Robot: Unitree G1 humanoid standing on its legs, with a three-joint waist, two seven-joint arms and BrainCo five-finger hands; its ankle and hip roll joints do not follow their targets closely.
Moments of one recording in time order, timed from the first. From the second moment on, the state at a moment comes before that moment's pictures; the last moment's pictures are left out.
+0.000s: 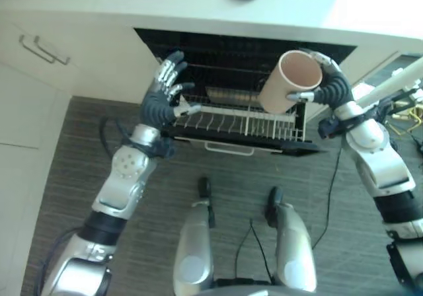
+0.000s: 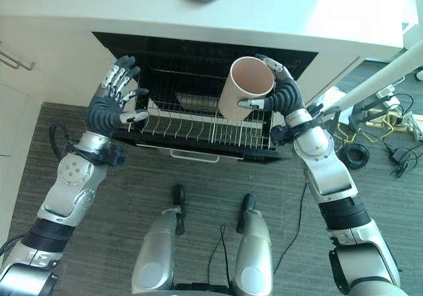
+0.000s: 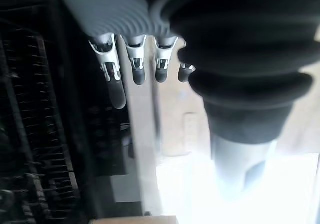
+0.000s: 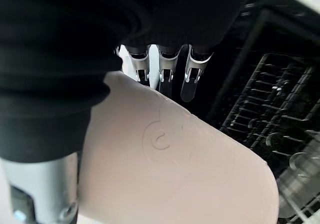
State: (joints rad) left arm -0.32 0.62 -0.16 -0.14 -0.37 -0.21 0.05; right arm -0.50 -0.66 0.15 -0.12 0.26 0.08 -0.02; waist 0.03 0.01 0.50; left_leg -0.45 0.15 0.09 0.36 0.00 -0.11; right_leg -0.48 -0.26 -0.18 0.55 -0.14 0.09
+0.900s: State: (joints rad) left arm -0.64 0.91 -0.55 0.33 0.16 0.43 -0.55; right arm -0.78 -0.88 0.27 -0.13 0.38 0.10 -0.01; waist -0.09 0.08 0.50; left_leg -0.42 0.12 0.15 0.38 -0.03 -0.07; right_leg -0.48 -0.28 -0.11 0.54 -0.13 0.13
